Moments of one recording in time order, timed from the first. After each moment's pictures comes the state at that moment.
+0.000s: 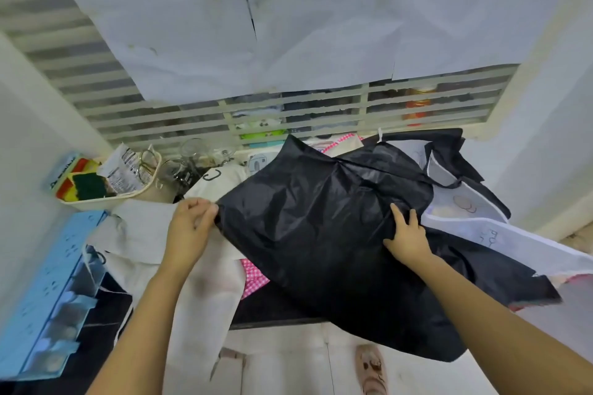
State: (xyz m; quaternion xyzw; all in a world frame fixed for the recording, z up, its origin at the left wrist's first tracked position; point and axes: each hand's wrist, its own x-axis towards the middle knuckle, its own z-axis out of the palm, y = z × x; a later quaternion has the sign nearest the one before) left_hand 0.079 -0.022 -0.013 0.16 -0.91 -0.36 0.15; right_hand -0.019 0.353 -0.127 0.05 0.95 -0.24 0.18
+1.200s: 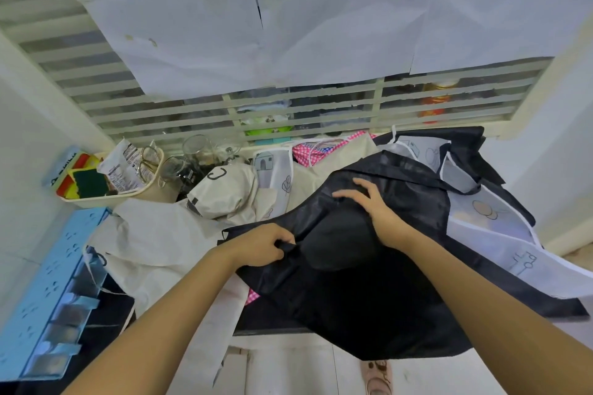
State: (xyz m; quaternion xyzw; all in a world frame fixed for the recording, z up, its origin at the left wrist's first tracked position) left_hand 0.025 0.033 -0.040 -0.11 -0.91 -0.27 -0.29; right_hand -0.054 0.298 -0.093 -0.26 0.87 -0.39 0.15
